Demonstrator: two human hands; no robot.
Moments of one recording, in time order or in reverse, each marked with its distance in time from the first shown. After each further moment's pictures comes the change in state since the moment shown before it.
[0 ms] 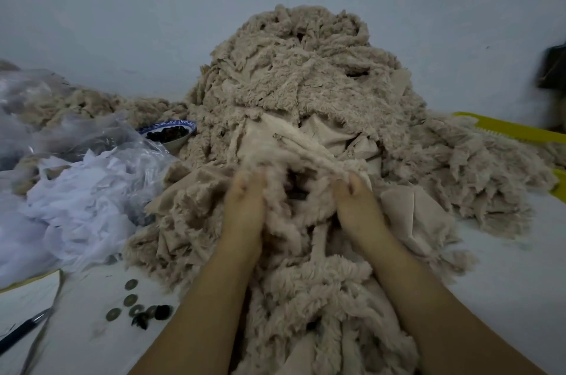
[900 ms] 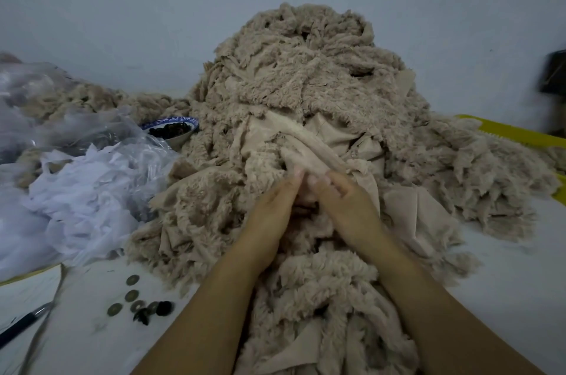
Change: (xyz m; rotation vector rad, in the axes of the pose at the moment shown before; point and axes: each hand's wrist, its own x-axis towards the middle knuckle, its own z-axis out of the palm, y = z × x) left_hand -0.010 -0.005 0.007 0.149 -0.508 0.037; right_hand -0.016 -0.018 0.004 0.133 -0.237 -0.235
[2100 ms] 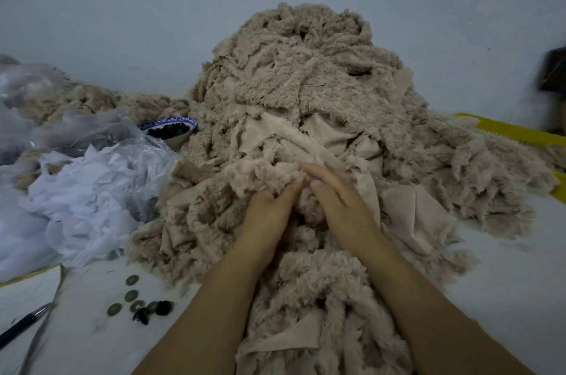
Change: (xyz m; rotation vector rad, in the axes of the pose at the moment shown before) left_hand 0.002 -0.004 0.001 0.029 0.217 -0.092; right_hand -0.005 -0.002 0.000 -0.173 -0.044 -0.046
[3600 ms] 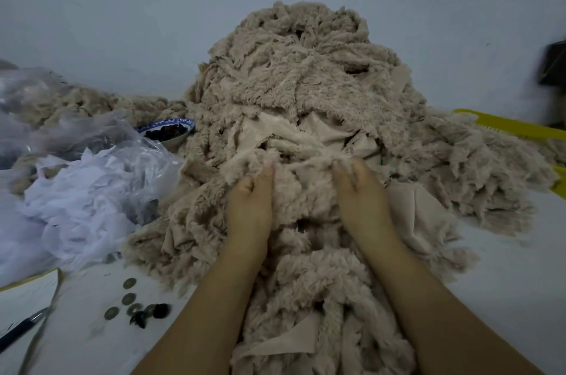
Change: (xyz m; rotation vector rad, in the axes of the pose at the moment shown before) left_hand 0.001 0.008 0.000 -0.084 0.322 0.088; right_hand 0.012 0.009 -0.010 -0.184 0.355 0.079
